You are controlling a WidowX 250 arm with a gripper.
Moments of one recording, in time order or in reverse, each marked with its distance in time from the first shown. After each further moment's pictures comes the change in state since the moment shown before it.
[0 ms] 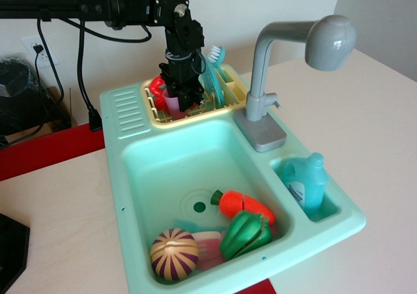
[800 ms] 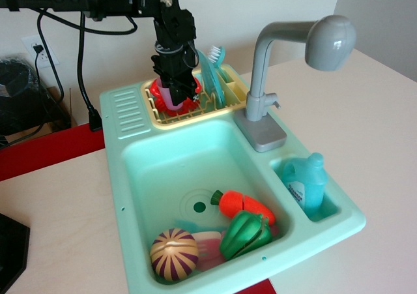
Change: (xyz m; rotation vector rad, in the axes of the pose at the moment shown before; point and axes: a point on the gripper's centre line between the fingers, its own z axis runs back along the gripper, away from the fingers) arm -0.008 -0.001 0.015 0.026 -0.053 -0.031
